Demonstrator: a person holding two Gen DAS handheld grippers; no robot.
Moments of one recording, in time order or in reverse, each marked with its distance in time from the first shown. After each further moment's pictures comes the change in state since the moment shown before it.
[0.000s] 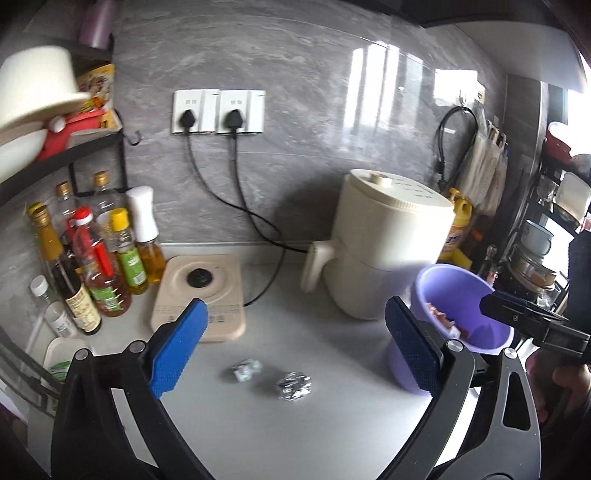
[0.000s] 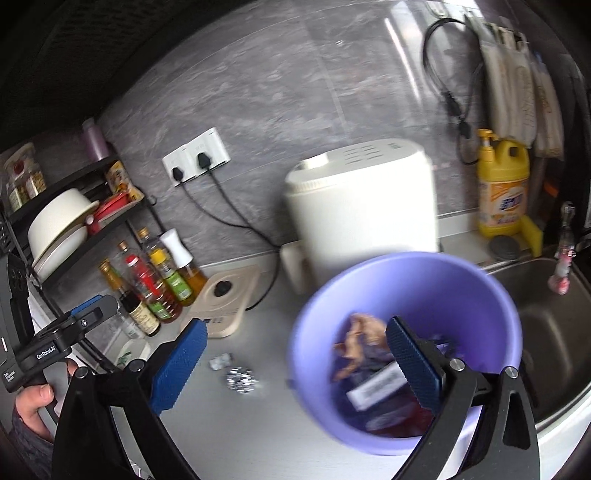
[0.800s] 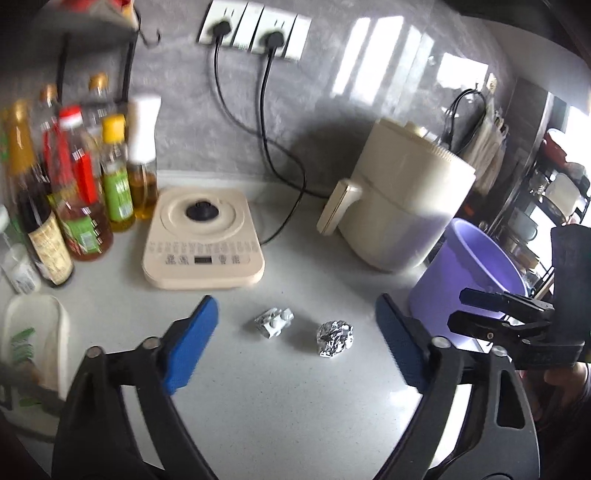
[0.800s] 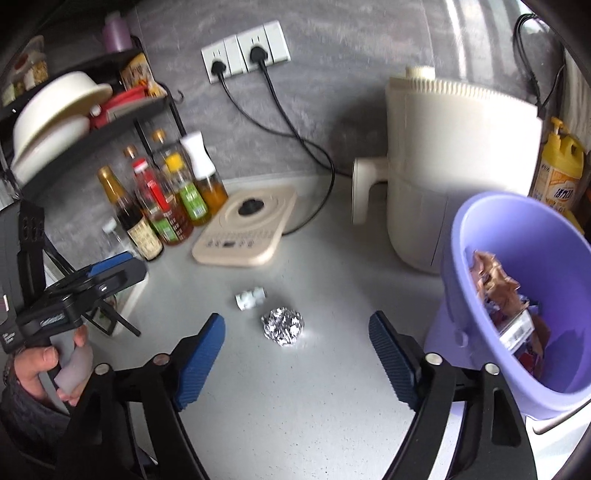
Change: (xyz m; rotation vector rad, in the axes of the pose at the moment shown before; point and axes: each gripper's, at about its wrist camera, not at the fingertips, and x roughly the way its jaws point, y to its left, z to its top) left arm 0.067 0.097 -0.058 -0.094 0.175 -0.180; right arm 0.093 0.081 -0.054 -0.129 0.280 -0.026
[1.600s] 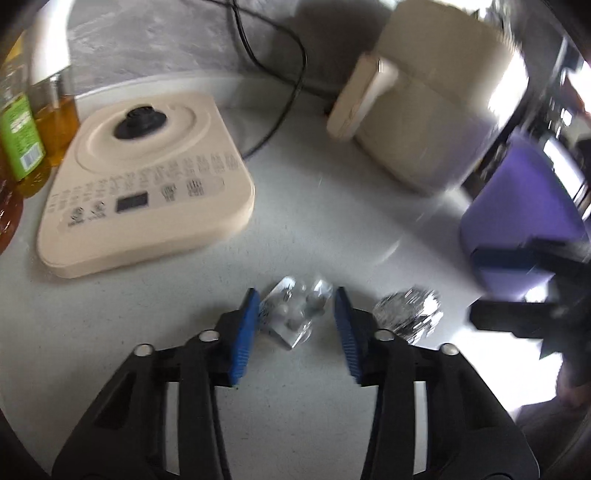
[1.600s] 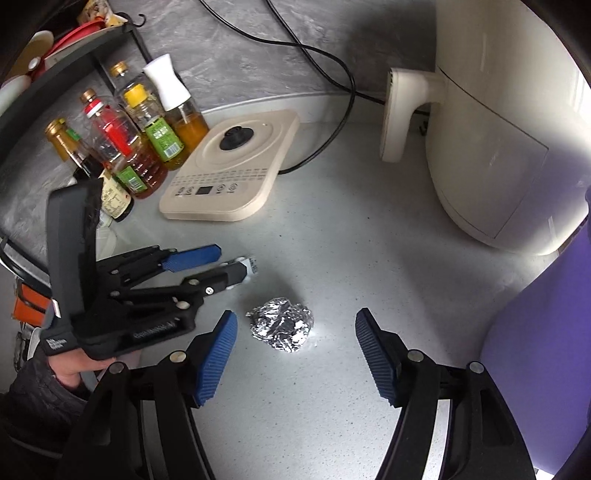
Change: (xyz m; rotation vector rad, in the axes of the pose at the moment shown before) left arm 0.157 0.024 -0.023 0.145 0.320 -0.045; right arm 0.114 0.002 0.013 0.004 0.255 -0.011
